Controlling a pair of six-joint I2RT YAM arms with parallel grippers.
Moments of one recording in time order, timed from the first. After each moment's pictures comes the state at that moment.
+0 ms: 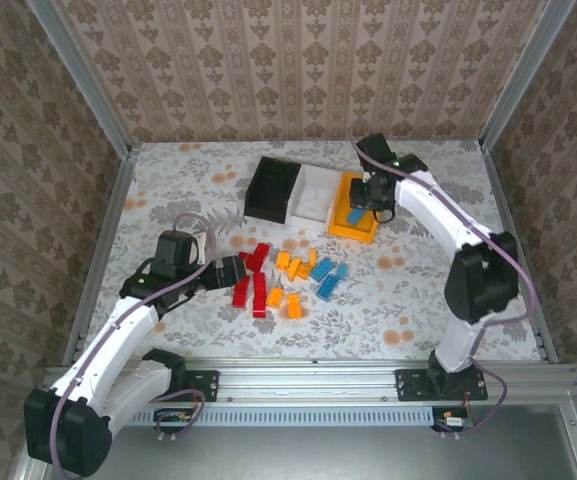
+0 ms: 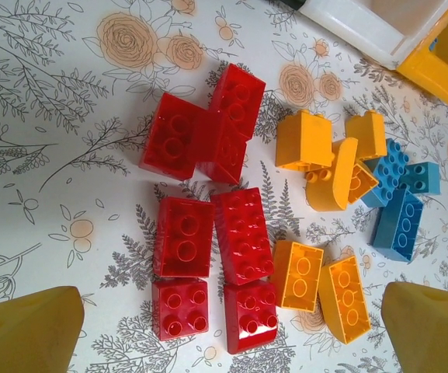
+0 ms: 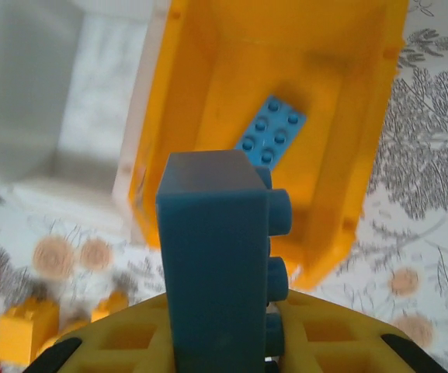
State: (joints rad) left arm -0.35 0.88 0.63 -0.60 0.29 -0.45; right arm 0.33 1.82 1.63 -0.92 0.06 0.44
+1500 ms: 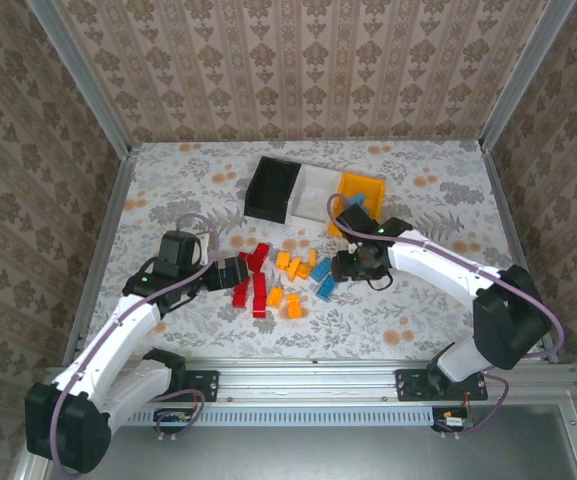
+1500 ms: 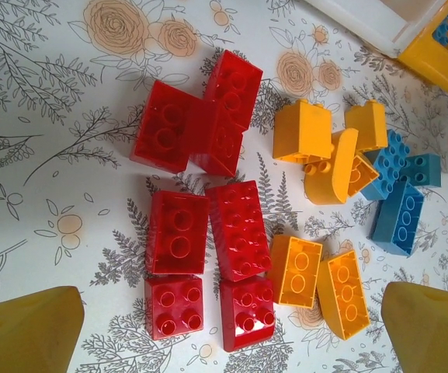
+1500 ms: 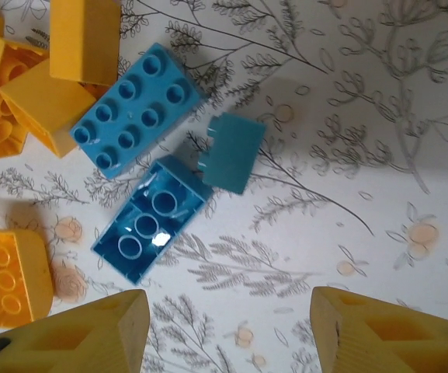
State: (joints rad) left arm -0.37 0.91 0.62 -0.58 0.30 -0.46; right arm 0.60 1.53 1.07 -0.84 -0.01 0.54
